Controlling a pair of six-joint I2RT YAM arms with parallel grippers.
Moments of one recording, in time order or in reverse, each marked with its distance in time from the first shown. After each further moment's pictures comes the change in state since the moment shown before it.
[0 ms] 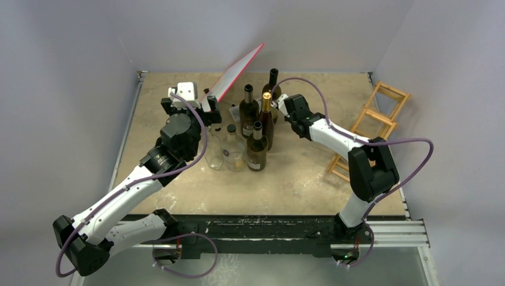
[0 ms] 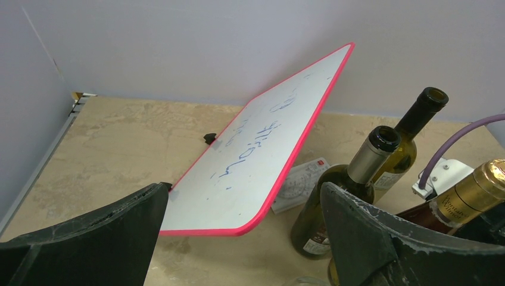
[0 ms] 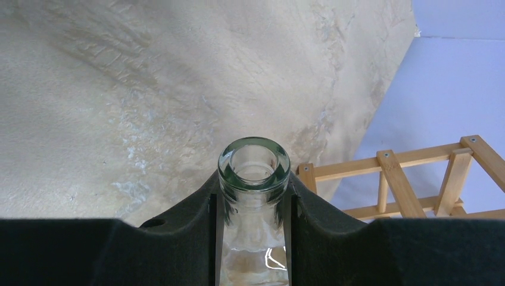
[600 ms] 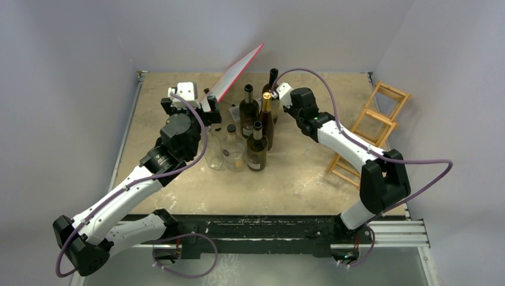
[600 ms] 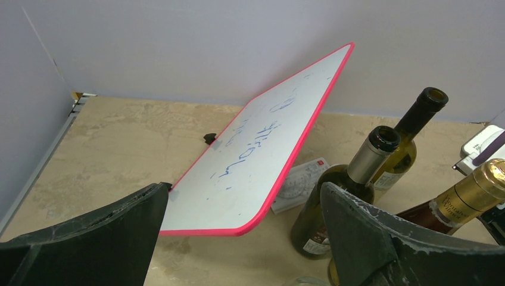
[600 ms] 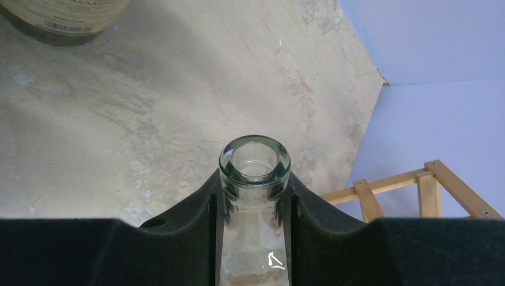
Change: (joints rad) left arm 0.000 -0.001 0.000 0.000 0.000 0.000; right arm 0.005 -0.136 0.004 0.090 -0.091 -0.012
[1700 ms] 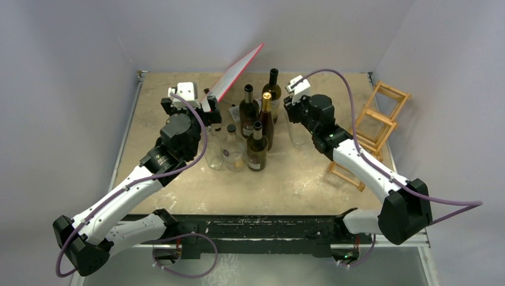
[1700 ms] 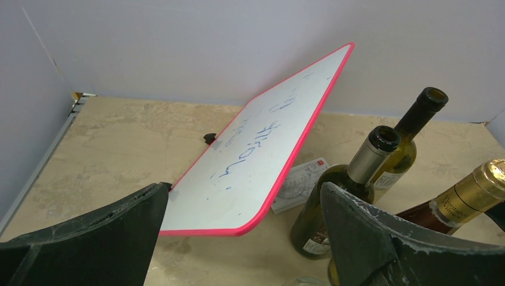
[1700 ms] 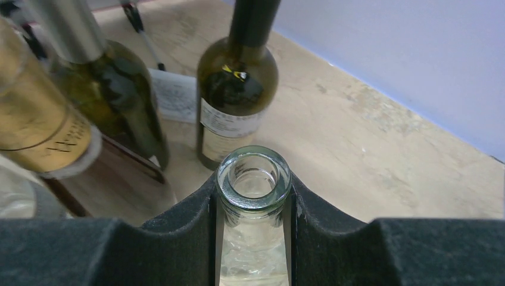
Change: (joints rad) left arm 0.000 0.000 0.000 0.000 0.000 0.000; right arm 0.006 -0.264 -0.167 0.283 -0.362 0.362
